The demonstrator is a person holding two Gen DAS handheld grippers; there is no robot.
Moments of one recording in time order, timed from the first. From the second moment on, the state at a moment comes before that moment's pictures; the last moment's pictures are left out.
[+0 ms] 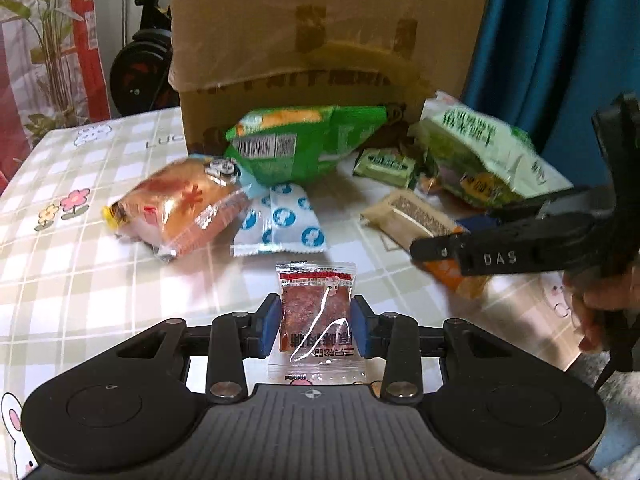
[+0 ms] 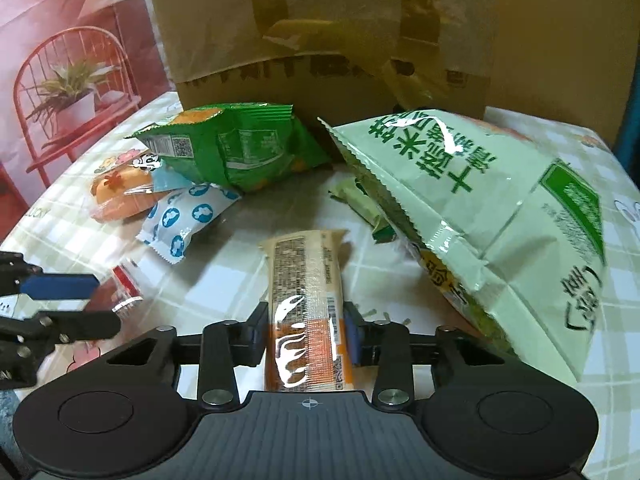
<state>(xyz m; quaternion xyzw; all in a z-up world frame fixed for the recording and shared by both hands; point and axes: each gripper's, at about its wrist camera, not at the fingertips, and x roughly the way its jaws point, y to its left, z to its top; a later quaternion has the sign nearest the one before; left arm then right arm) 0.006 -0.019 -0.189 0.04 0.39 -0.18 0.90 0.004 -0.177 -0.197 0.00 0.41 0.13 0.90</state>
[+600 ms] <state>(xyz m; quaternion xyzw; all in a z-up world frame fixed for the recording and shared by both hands) 0.049 -0.002 -0.059 0.01 0.23 -0.17 0.96 0.024 -0.205 -0.058 0.07 0.25 0.19 0.95</state>
